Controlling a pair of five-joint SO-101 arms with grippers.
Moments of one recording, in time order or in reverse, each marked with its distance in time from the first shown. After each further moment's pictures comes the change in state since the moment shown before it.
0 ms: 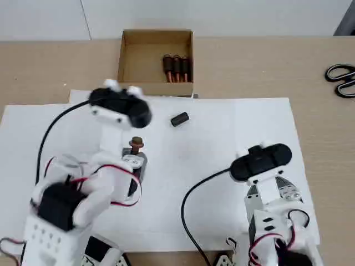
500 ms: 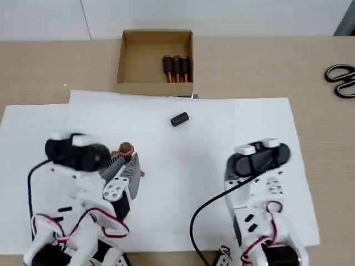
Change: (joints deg) left arm 0.0 -39.2 30.6 -18.4 7.6; right arm -19.7 -9.1 15.6 -17.5 -23.6
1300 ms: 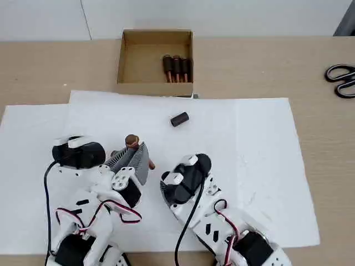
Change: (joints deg) left arm -0.4 -9.8 22.0 -20.4 12.6; right arm -34.8 0.0 15.6 -18.0 -2.7
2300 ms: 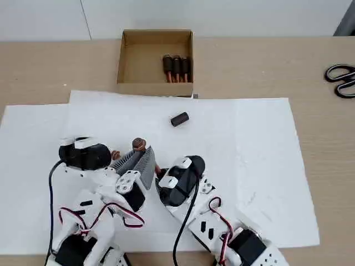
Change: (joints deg) left arm 3.7 -0.1 0.0 0.9 0.2; right arm -0.1 0.1 5.7 -9.2 2.6
